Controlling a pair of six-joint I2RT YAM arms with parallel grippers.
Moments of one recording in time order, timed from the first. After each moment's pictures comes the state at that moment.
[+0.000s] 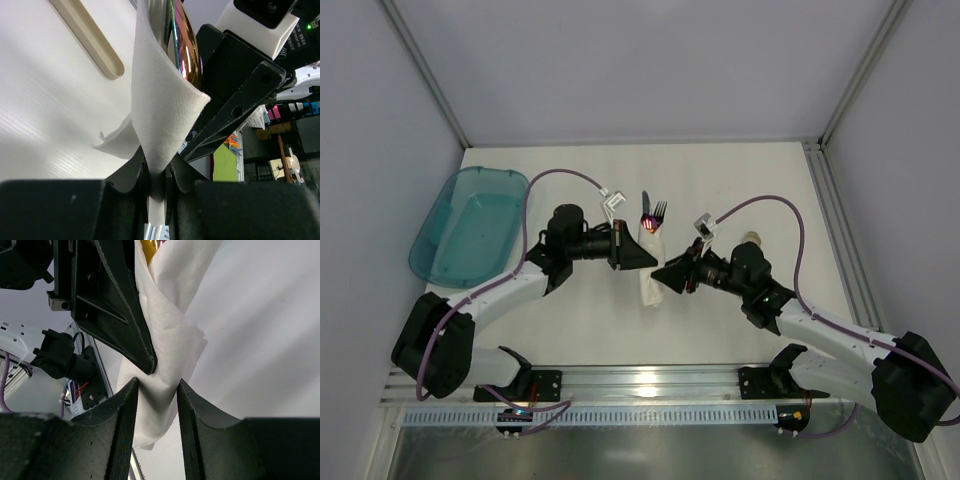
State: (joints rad) left arm -0.57 1.33 0.73 0.37 0.83 -0.71; right arm 0.69 1.02 0.43 0.48 -0.42 0.50
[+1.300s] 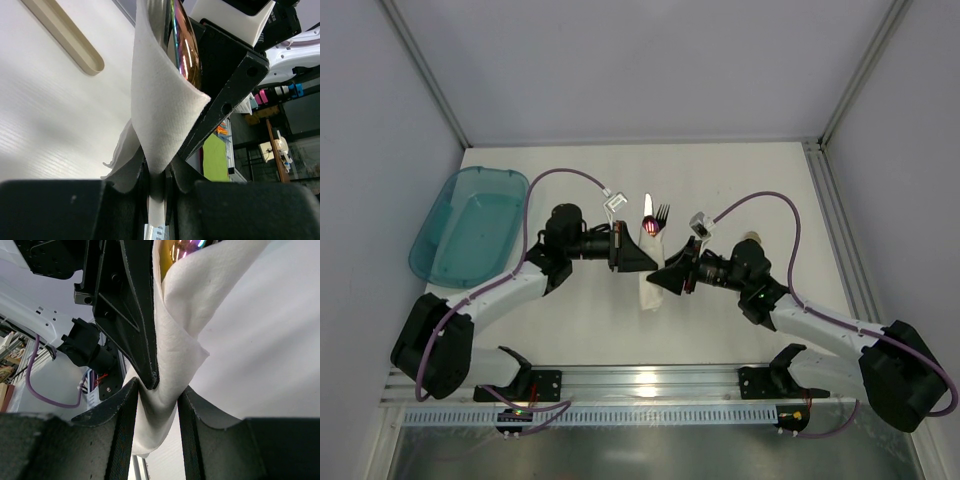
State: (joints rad) left arm -0.57 1.33 0.73 0.41 0.93 -0.73; right arm 0.67 1.09 0.43 0.64 -0.60 0.51
